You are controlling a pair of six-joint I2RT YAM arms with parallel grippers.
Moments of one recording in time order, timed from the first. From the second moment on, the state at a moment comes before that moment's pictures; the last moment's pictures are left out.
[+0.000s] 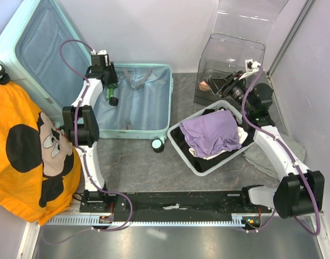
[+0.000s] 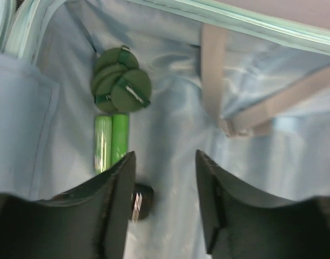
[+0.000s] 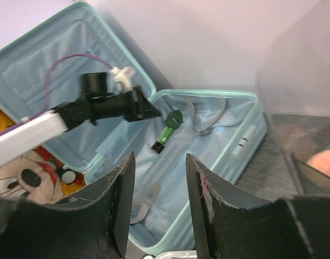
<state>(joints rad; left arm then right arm) 0.01 2.14 1.88 -0.35 0.00 -0.19 0.14 1.27 0.98 0.49 -0.49 0.65</state>
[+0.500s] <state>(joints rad) 0.06 2.49 2.25 -0.43 -0.07 -0.14 0.22 1.20 0.97 0.51 -0.50 0.65</state>
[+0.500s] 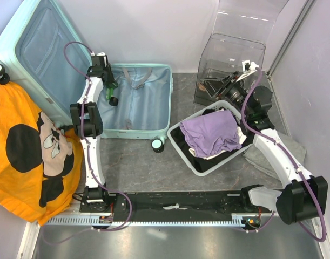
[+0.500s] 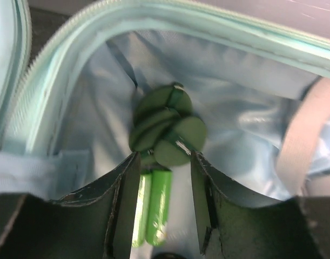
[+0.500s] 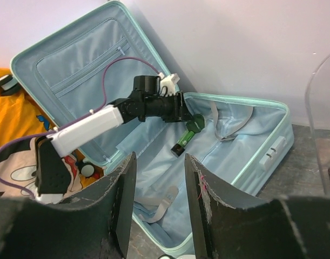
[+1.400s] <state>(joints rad) 0.06 2.53 2.21 -0.38 -0.02 -0.07 0.25 1.22 0.97 0.50 -0.51 0.65</state>
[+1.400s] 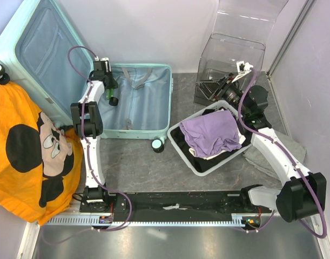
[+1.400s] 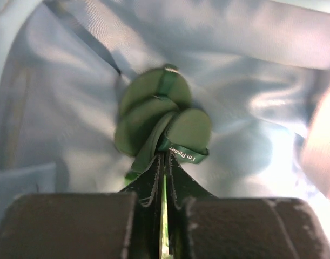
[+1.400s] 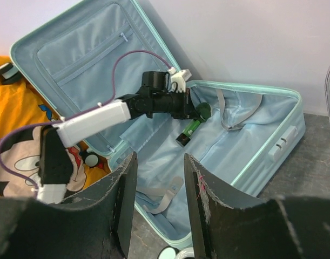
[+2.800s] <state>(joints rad) -0.13 1.30 1.09 -0.07 0.72 -0.45 0.49 1.56 1.13 0.35 -0.53 0.56</state>
